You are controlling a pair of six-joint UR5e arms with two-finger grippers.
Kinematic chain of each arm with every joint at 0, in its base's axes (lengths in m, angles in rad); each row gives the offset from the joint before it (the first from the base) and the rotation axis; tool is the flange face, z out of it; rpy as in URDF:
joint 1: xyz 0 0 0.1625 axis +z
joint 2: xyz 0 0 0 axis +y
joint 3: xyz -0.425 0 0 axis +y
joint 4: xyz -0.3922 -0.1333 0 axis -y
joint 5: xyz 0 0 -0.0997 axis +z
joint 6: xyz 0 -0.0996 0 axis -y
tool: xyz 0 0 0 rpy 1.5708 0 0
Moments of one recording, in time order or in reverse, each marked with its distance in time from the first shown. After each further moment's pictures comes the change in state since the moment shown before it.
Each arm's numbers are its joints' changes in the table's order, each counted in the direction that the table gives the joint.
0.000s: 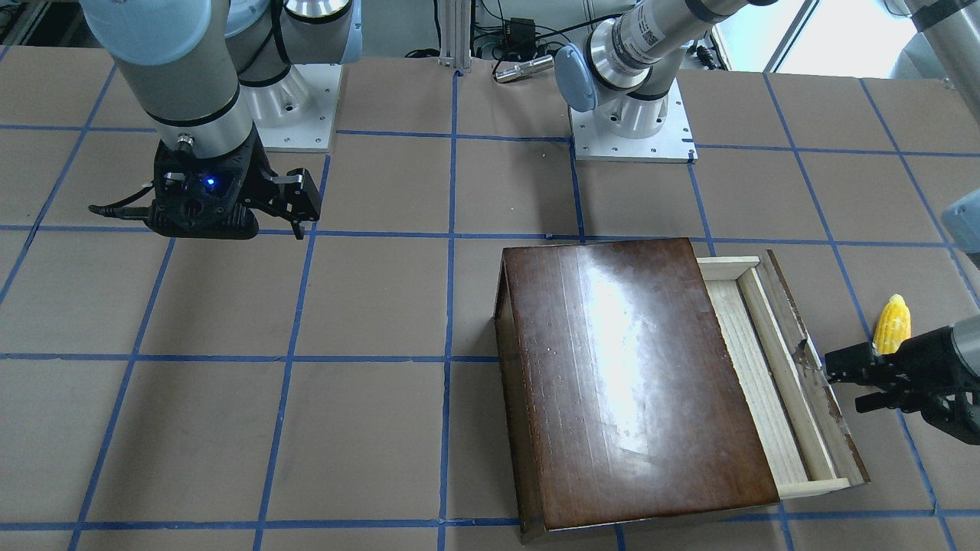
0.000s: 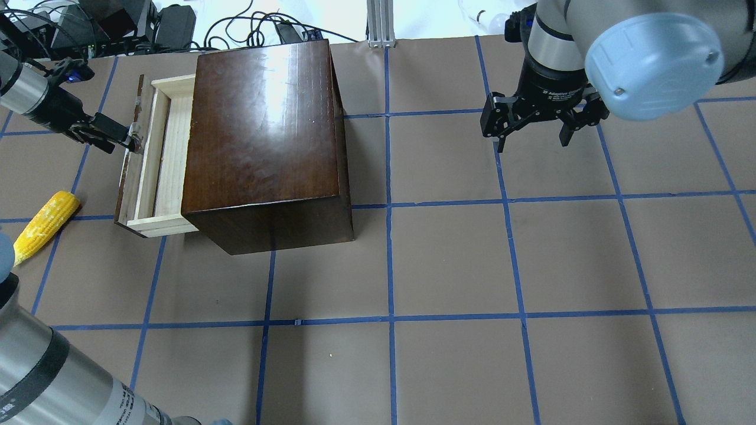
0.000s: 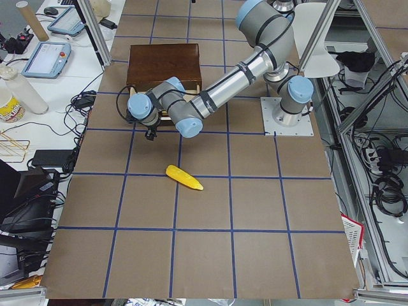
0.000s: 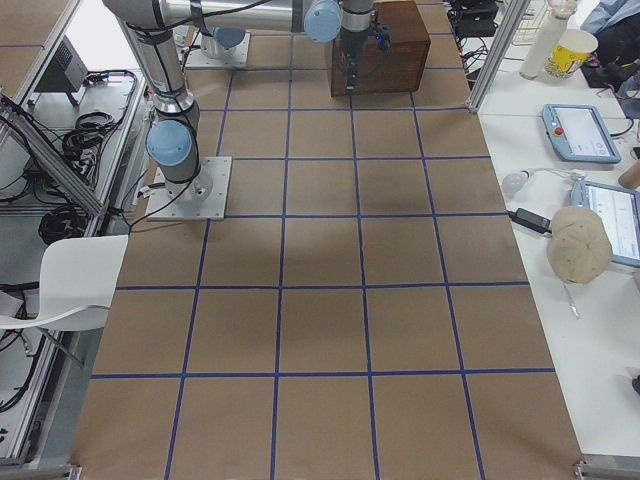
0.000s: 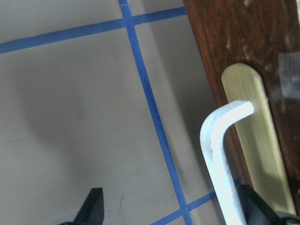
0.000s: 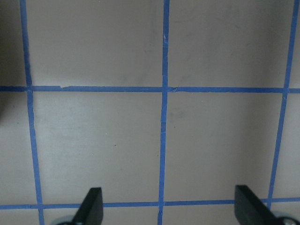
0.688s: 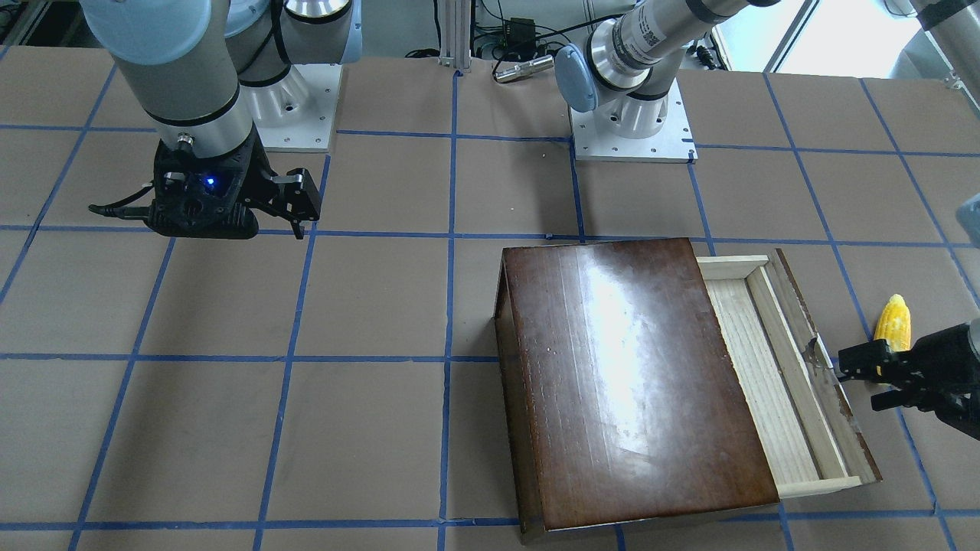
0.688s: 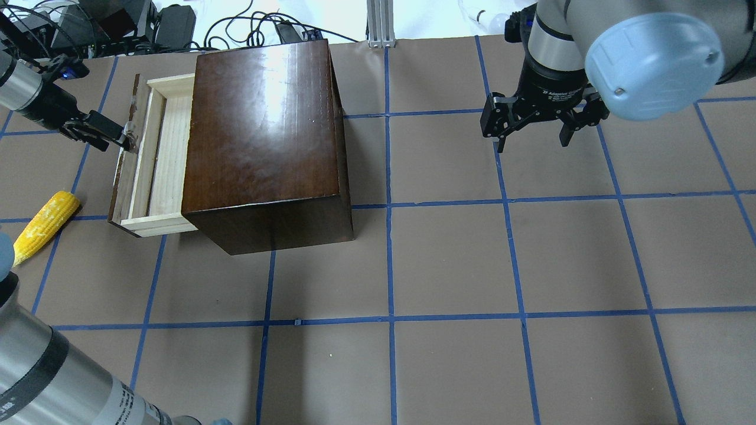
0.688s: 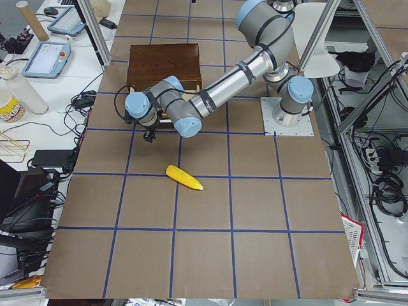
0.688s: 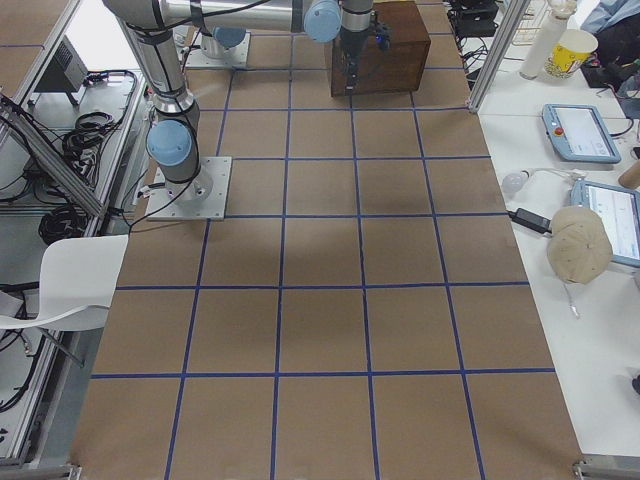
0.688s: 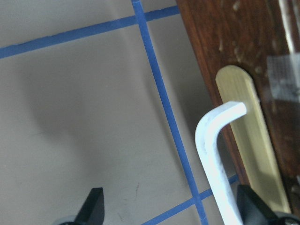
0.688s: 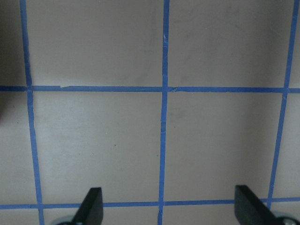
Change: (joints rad) left arm 0.007 -0.005 -0.033 -0.028 -0.042 0.023; right arm 0.000 0.000 0.000 0.000 0.000 0.000
